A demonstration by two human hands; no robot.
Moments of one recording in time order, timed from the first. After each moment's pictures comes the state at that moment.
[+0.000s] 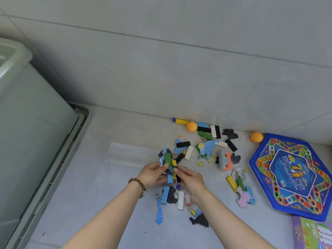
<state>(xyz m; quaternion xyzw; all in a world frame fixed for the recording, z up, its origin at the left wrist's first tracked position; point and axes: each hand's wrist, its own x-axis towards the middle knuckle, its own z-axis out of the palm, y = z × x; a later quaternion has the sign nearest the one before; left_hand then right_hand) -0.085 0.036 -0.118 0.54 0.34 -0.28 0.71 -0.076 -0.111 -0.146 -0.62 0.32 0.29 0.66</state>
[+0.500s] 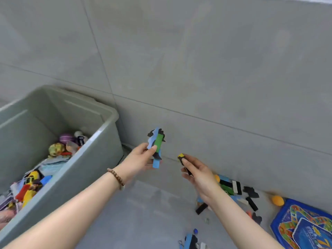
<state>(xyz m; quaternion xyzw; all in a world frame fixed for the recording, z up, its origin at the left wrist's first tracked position) -0.056 0.170 0.100 0.65 0.23 -0.06 0.72 -0.005 -0.016 0.054 -0.63 0.07 0.28 0.73</state>
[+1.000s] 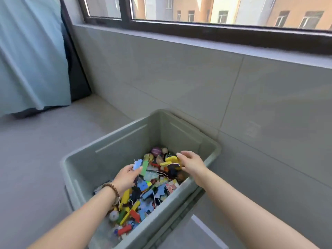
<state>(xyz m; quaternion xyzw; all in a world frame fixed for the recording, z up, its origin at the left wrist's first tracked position) -0.248 0.438 0.108 0.63 0.48 0.08 0.60 -0.072 0.304 0.135 -0.73 -0.15 0.36 0.56</state>
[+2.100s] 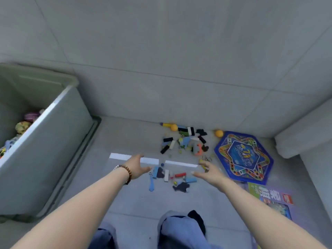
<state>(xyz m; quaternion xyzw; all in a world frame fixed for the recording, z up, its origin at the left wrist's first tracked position) -0.185 0.044 0.036 0.90 0.13 -0.31 0.28 -0.160 -0.242 0.017 -0.86 0.10 0.31 0.40</state>
